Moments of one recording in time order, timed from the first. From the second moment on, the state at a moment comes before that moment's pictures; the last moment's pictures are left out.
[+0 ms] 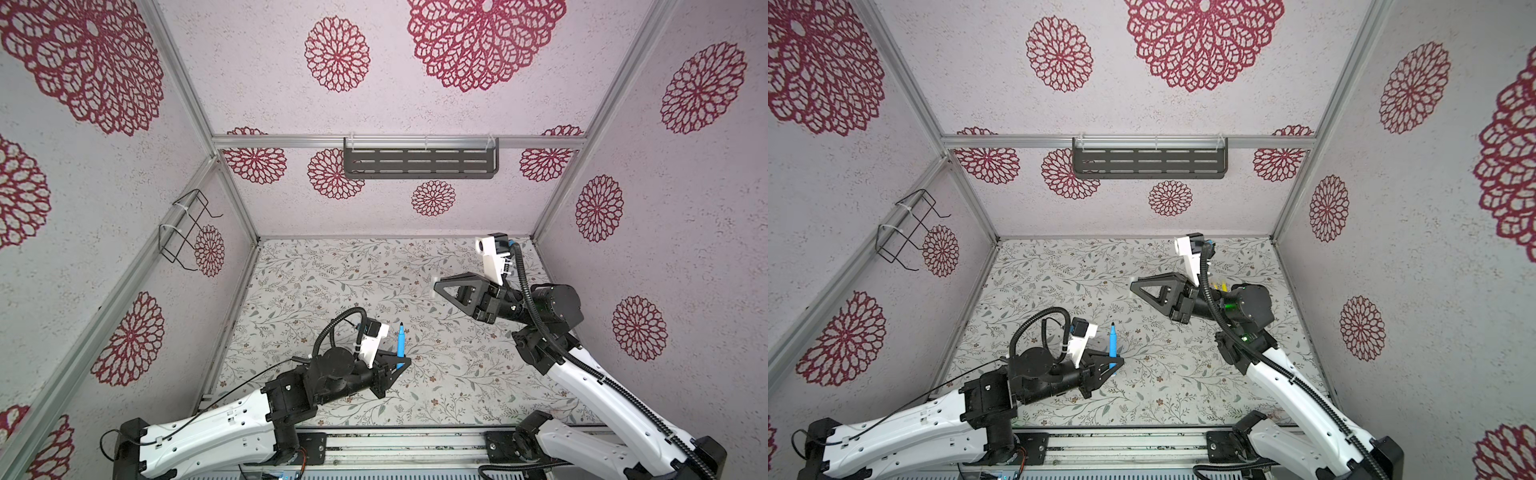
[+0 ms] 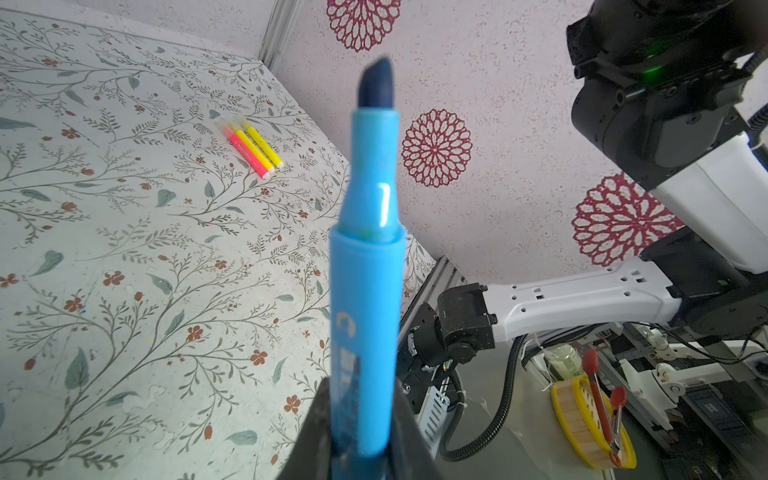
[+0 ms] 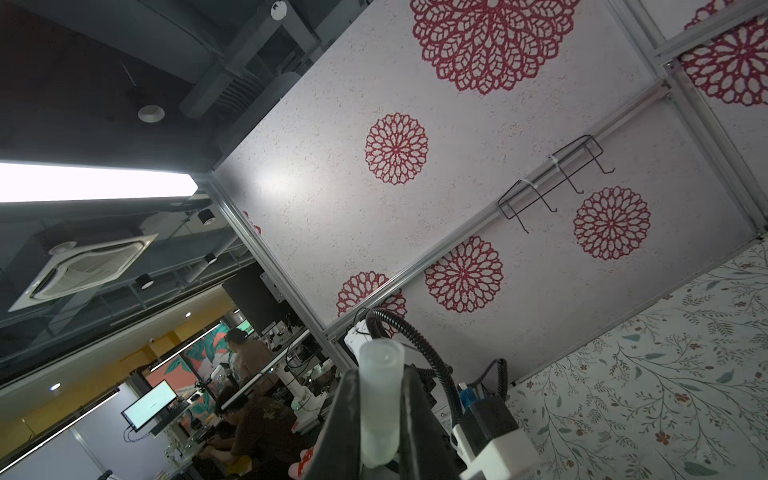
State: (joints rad) left arm -1.16 0.80 0.62 -0.09 -0.04 -0.64; right arm 0.61 0.99 0.94 0.62 -0.82 1.17
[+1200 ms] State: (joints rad) left arm -1.22 0.89 0.74 -0.06 0.03 -0.55; right arm 0.61 0.91 0.90 0.09 -0.62 0.85
